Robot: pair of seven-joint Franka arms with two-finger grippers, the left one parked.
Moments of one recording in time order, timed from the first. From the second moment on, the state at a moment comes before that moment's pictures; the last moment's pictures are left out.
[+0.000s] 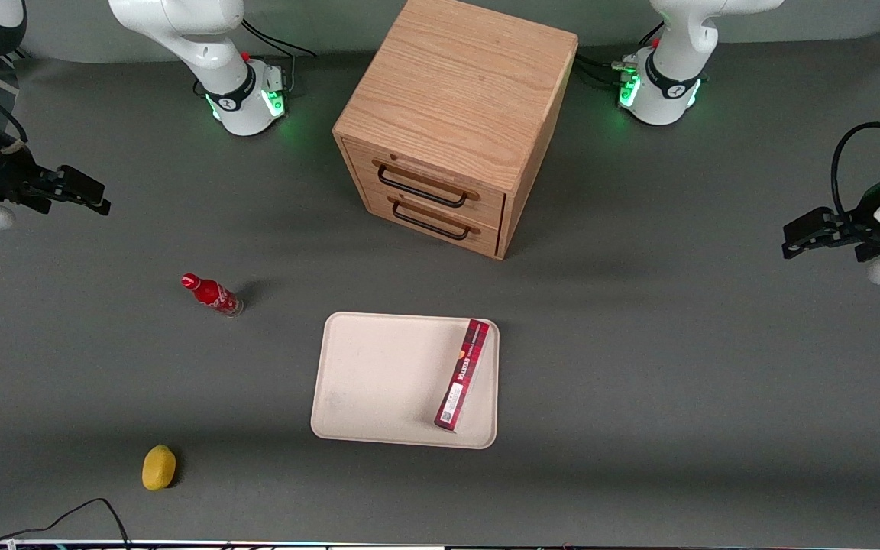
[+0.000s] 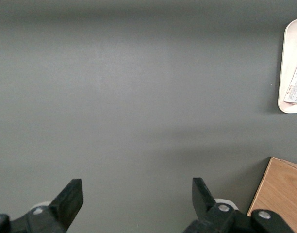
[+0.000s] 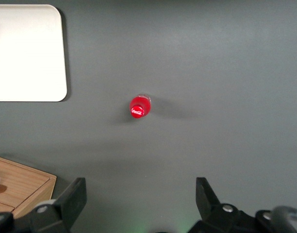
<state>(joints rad) -0.06 -0.12 0.04 -1.79 0.01 1.61 0.06</state>
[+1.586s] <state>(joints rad) -0.06 0.06 0.09 -2.24 0.01 2.32 0.06</state>
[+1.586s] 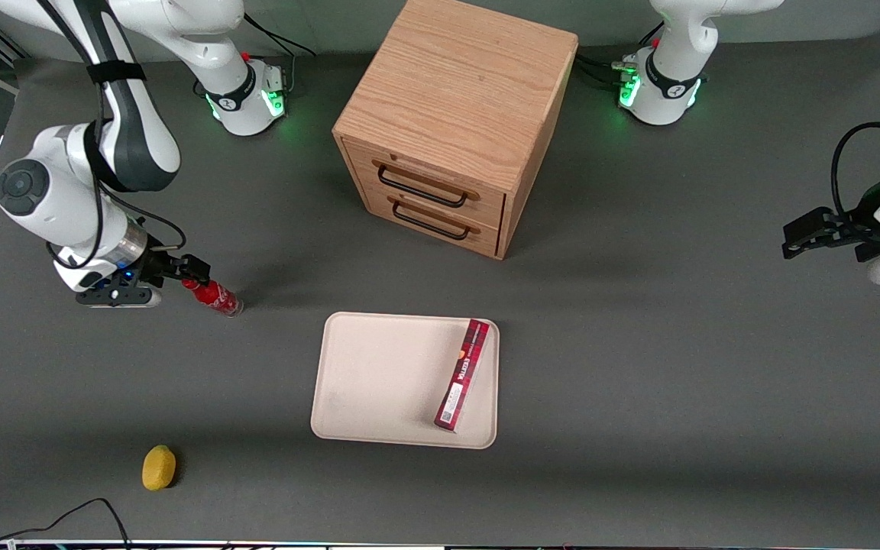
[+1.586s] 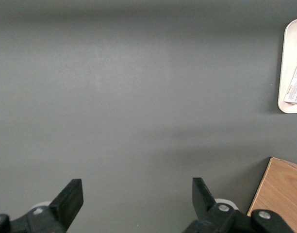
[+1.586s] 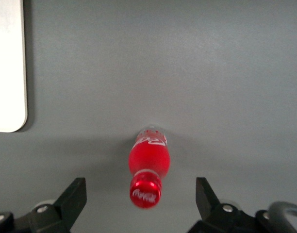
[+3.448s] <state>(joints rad) -0.06 0.05 0.10 -2.29 -0.02 2.33 0.01</state>
